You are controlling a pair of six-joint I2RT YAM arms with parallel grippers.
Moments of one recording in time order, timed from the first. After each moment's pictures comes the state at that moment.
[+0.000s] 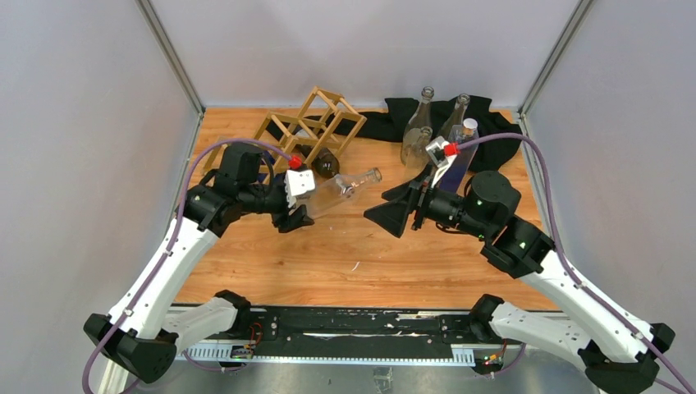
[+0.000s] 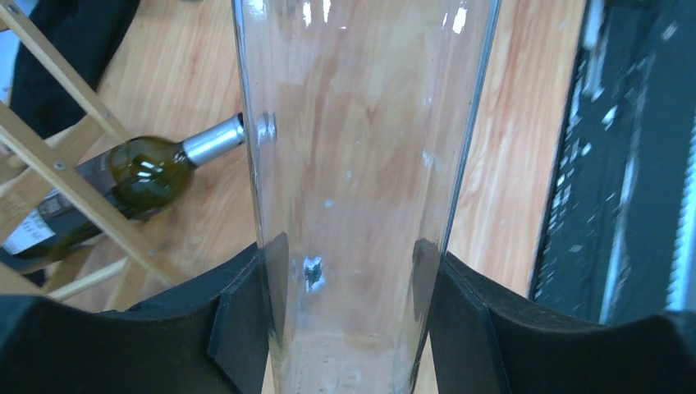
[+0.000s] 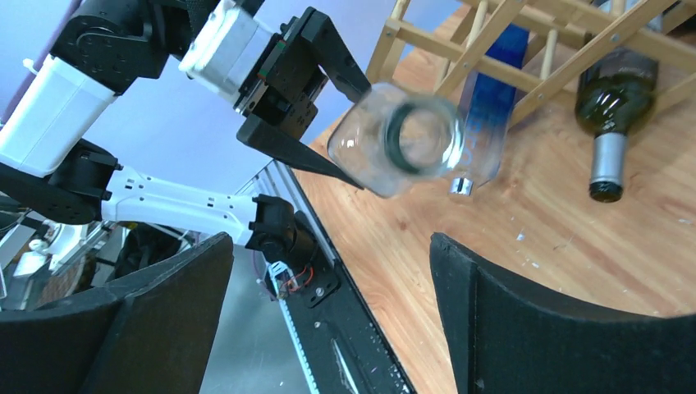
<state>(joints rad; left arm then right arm) -0.44 1.02 1.16 -0.89 0.65 0.74 0.83 0.85 1.04 -0.24 -0.31 0.53</state>
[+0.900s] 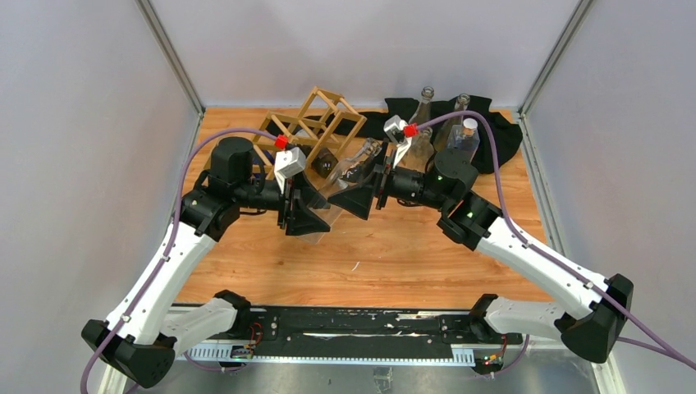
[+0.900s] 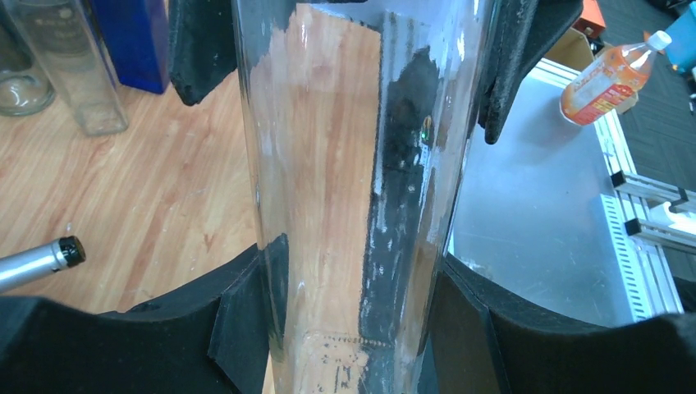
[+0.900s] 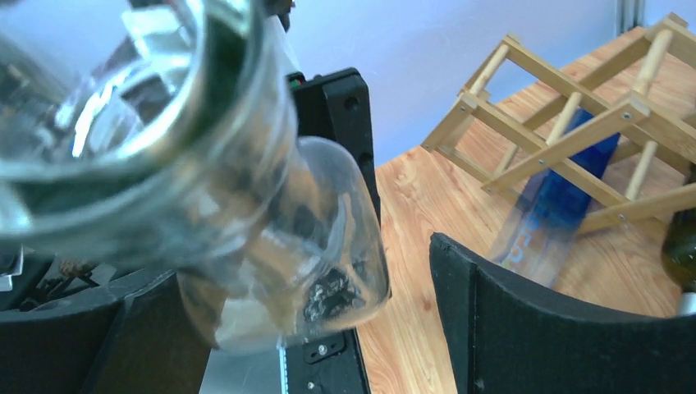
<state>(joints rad) -0.44 0.99 1.14 -0.59 1.07 0.11 0.84 1.11 1.09 0.15 -0.47 0.48</state>
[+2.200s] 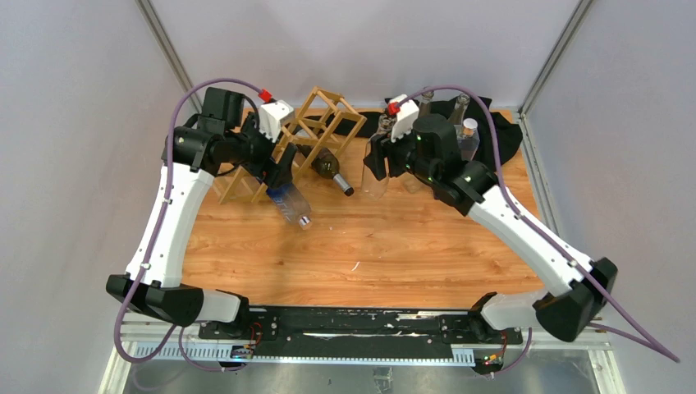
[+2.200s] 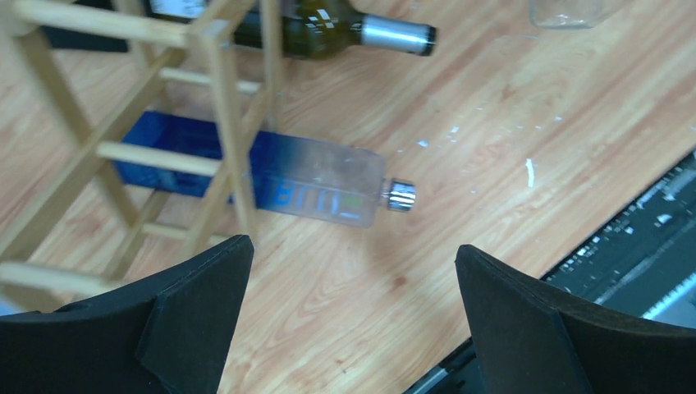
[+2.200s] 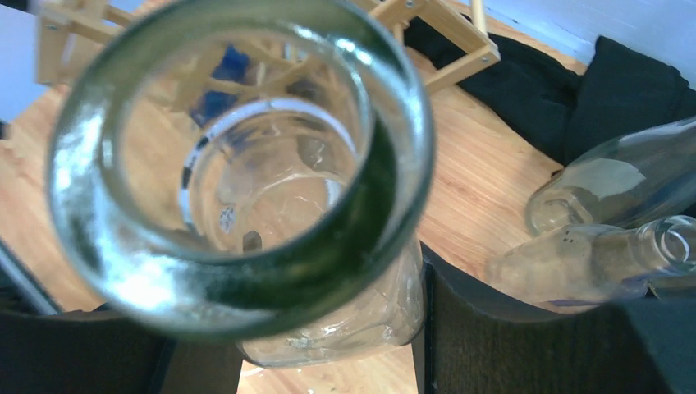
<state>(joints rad) -0.26 1.35 1.69 -1.19 0.37 0.37 0.71 1.26 1.35 -0.40 -0.02 0.08</state>
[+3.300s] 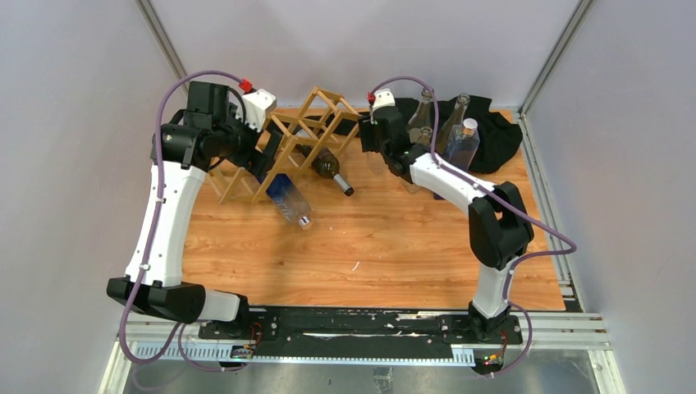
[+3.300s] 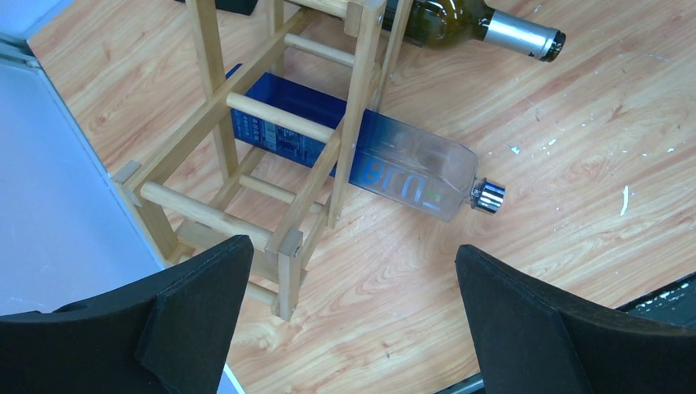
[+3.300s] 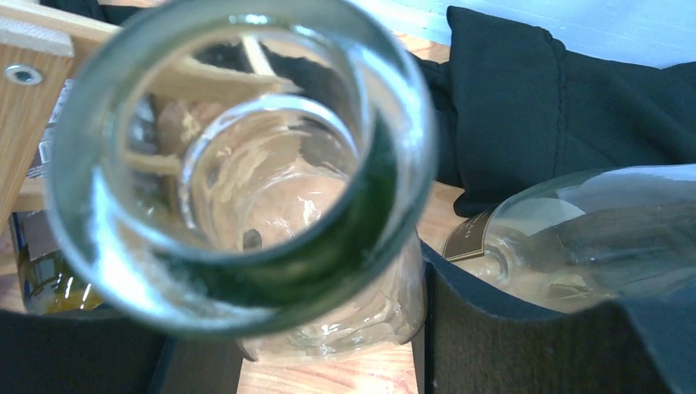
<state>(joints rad) -0.16 1.36 1.76 -1.18 0.18 0.38 0.59 1.85 1.47 -0.01 0.32 0.06</state>
